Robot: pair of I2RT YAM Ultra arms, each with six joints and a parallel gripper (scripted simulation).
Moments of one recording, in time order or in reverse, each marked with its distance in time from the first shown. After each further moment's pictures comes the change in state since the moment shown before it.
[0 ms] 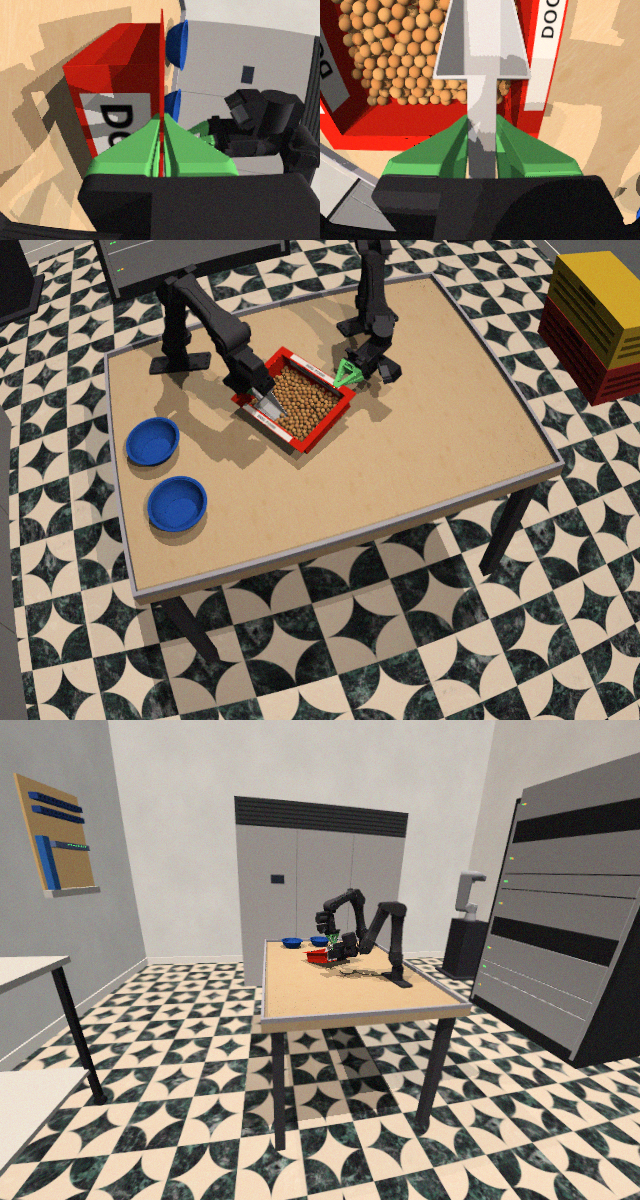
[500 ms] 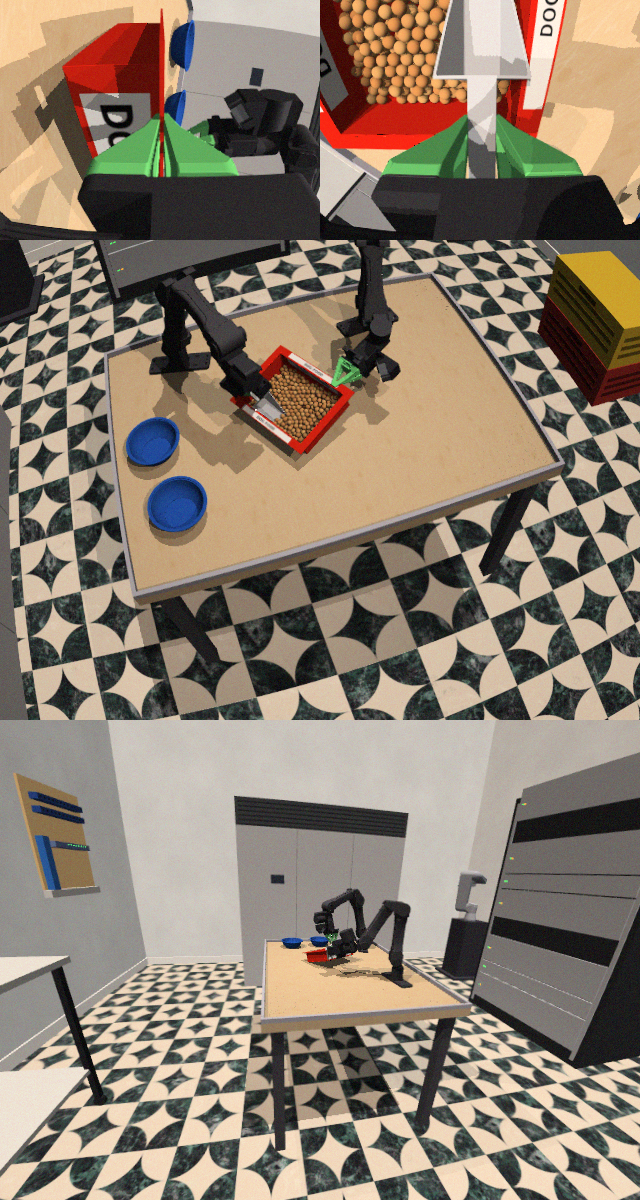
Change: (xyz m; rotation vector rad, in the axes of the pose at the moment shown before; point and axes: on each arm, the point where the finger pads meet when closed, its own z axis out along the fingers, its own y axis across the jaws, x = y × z) left arm 0.000 -0.010 0.004 -0.054 0.001 0.000; right arm 0.001 -0.006 -0.002 -0.055 0.004 -0.005
